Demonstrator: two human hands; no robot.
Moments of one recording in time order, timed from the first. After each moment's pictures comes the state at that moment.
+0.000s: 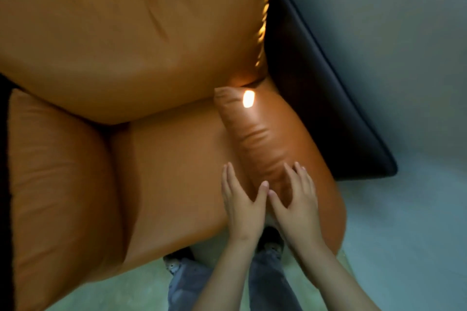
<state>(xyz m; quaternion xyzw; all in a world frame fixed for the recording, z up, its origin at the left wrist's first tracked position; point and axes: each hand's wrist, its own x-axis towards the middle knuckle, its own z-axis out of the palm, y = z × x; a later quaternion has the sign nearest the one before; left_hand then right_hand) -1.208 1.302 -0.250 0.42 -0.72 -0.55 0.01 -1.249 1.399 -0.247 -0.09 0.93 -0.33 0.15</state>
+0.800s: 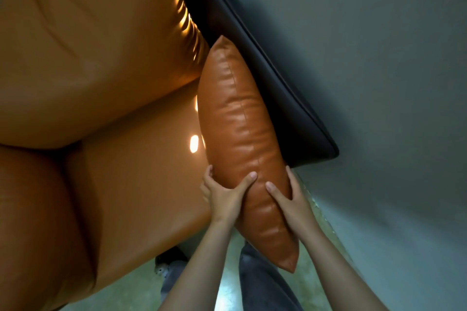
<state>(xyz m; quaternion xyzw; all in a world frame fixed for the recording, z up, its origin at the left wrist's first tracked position) -1.267 1.370 -0.292 0.51 -0.66 -0.55 -0.09 -1.296 1.513 -0.283 0.17 0.75 -0.54 0.35</state>
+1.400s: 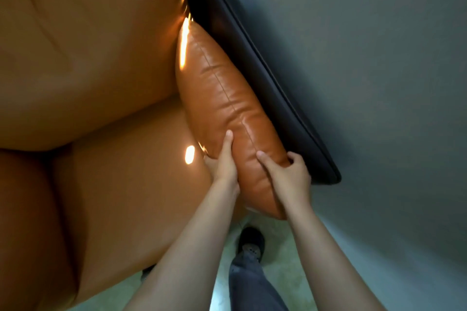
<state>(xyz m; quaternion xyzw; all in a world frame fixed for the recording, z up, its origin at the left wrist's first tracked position) -1.371 1.351 -0.296 0.60 -0.39 -0.70 0.06 -1.382 1.466 -0.270 0.23 0.84 -0.42 0.24</state>
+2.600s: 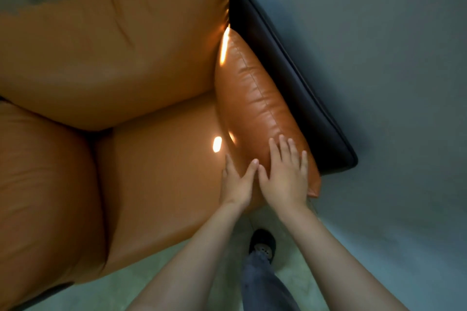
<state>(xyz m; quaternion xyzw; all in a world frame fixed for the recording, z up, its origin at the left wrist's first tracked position) -1.258 1.335 -0.272 0.43 -0.71 -0.55 -0.10 -1.305 1.427 -0.240 -0.16 0.97 -0.14 0.11</state>
